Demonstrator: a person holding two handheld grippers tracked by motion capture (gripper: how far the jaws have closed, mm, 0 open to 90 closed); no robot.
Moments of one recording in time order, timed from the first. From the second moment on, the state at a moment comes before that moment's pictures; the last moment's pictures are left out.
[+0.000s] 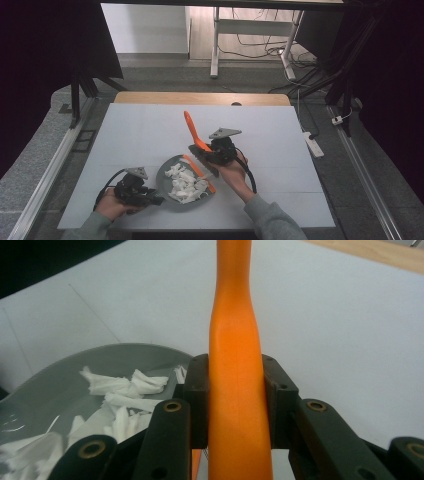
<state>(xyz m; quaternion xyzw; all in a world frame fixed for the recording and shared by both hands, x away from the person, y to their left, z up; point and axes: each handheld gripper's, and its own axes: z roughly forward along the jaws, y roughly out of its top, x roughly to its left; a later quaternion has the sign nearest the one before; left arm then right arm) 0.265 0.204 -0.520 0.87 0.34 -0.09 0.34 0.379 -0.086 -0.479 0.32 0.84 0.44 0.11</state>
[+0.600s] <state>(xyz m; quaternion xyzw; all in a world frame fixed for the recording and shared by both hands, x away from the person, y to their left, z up) 0.265 0.204 -0.521 0.87 0.35 -0.08 0.34 0.361 -0.037 -0.480 0.25 0.86 0.44 0.05</state>
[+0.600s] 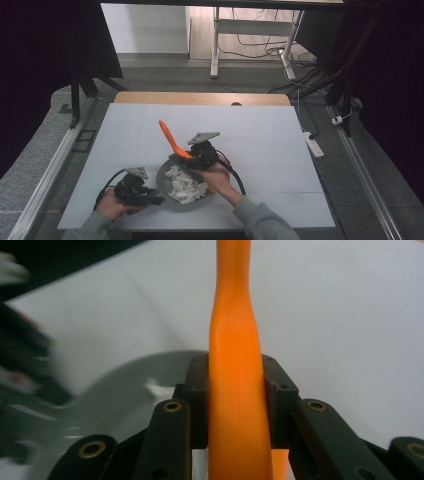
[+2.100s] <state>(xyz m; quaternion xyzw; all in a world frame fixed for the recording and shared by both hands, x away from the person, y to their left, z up) 0.262 0.216 -0.512 0.84 0.38 -0.04 0.39 0.367 -0.121 -0.434 0.30 0.80 0.51 0.11</state>
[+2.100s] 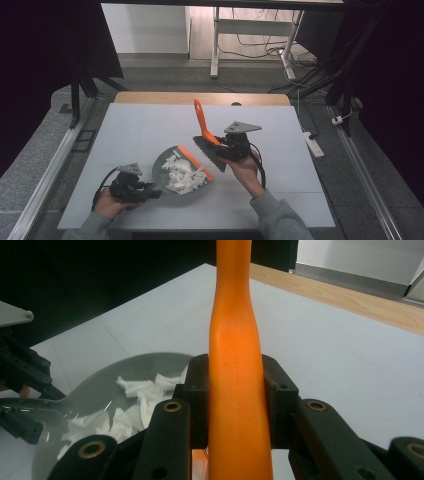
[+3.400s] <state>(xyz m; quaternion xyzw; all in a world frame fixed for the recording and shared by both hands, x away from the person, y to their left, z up) 0.263 0.238 -0.507 0.77 0.47 0.01 0.43 0.354 -0.207 -0.436 0.32 0.79 0.51 0.12</state>
